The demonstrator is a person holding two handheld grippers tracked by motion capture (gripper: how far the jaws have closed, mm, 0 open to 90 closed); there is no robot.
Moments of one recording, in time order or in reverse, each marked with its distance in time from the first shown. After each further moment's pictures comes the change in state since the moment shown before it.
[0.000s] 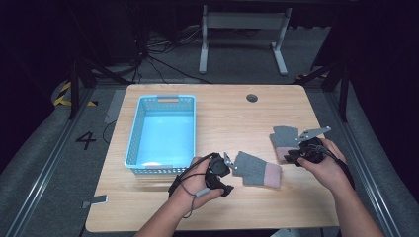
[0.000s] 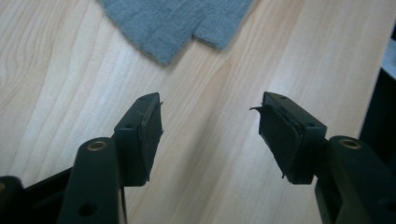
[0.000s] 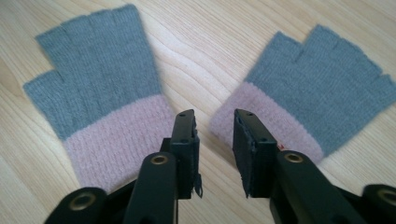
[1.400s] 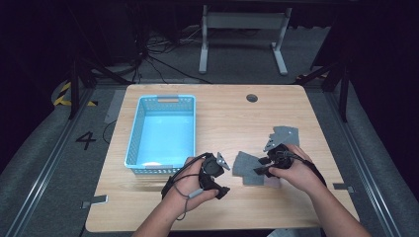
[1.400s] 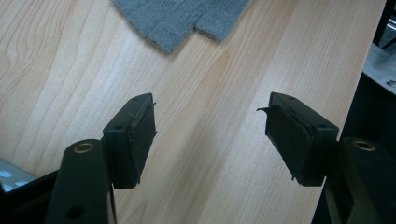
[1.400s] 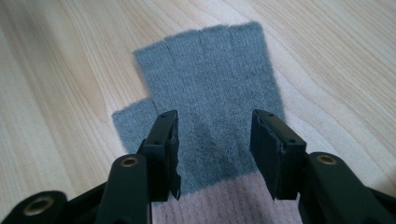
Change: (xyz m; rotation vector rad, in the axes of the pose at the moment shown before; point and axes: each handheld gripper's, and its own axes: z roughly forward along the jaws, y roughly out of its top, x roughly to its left) left arm 0.003 -0.012 -0.013 -0.020 -0.004 -0.029; right arm 0.054 0.030 0.058 0.045 0.220 -0.133
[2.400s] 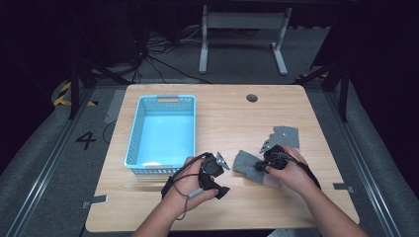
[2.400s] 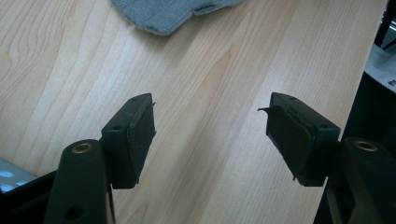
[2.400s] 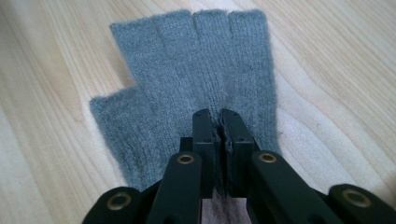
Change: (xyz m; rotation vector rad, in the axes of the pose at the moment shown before) left arm 0.001 0.000 0.000 -0.005 0.002 -0.001; right arm 0.001 0.002 0.011 0.031 -0.051 -0.026
